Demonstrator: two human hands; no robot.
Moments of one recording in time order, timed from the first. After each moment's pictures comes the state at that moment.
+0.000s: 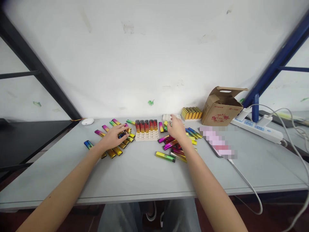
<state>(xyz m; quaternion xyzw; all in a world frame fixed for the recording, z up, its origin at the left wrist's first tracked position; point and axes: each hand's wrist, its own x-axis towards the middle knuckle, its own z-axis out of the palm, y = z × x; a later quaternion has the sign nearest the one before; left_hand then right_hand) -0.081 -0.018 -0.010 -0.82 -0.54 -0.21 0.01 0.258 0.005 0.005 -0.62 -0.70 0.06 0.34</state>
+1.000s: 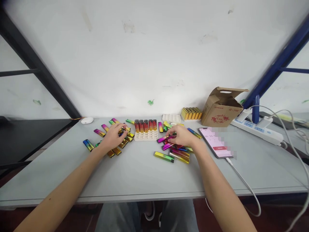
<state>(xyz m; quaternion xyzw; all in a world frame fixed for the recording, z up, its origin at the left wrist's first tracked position) -0.059 -0.027 -0.007 -0.78 -0.55 -0.30 0.02 0.296 -0.026 0.030 -0.44 -0.86 0.16 0.18</state>
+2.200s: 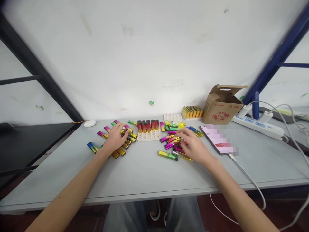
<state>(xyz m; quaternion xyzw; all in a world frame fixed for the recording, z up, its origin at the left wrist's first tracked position) -0.062 -0.027 -0.004 -0.77 -0.56 -0.30 0.05 0.312 -0.085 0.004 -0.46 -0.83 0.02 0.31</state>
